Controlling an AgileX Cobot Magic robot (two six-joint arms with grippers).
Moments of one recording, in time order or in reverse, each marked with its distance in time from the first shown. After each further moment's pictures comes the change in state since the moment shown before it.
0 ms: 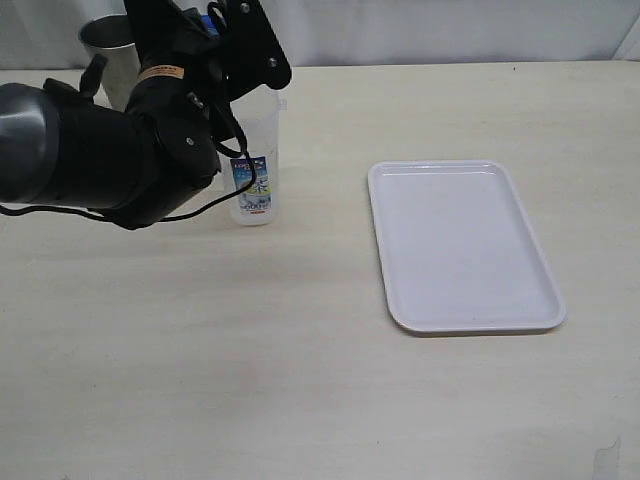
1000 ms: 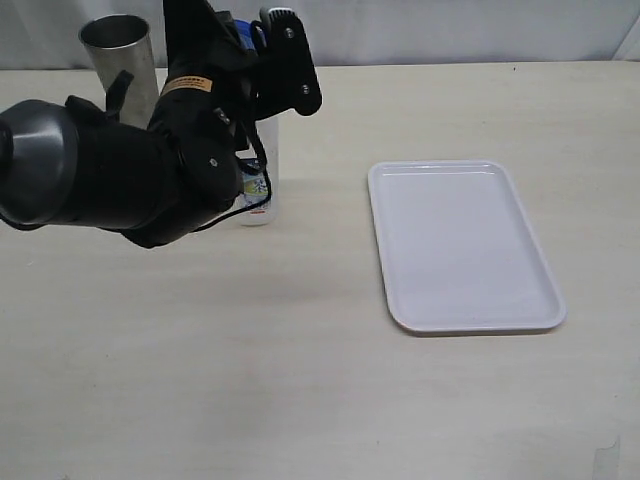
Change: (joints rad) left arm -0.072 0.000 0.000 0.021 -0.021 0.137; right arm 0.000 0.000 0.000 0.000 0.000 0.000
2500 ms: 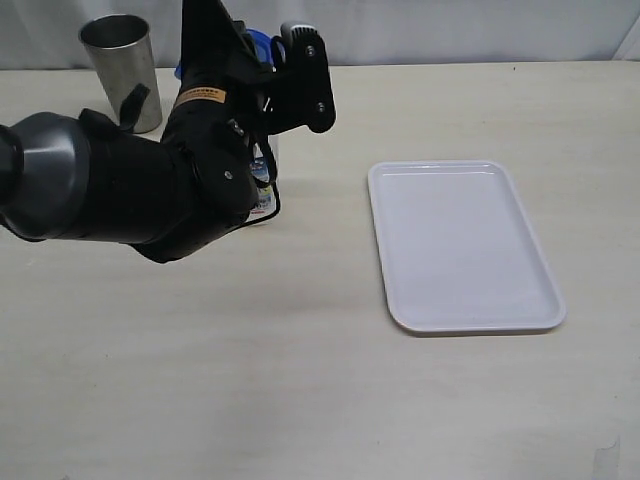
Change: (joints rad) left arm -0.048 0.000 0.000 -0.049 -0.017 0.097; right arm 0.000 0.000 0.000 0.000 0.000 0.000
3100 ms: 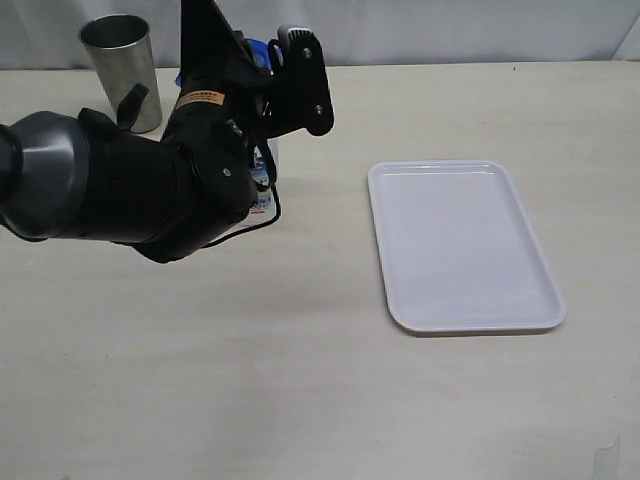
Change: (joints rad) left arm 0.000 0.000 0.000 -0.036 0.033 0.000; right arm 0.000 0.000 0.000 0.000 0.000 0.000
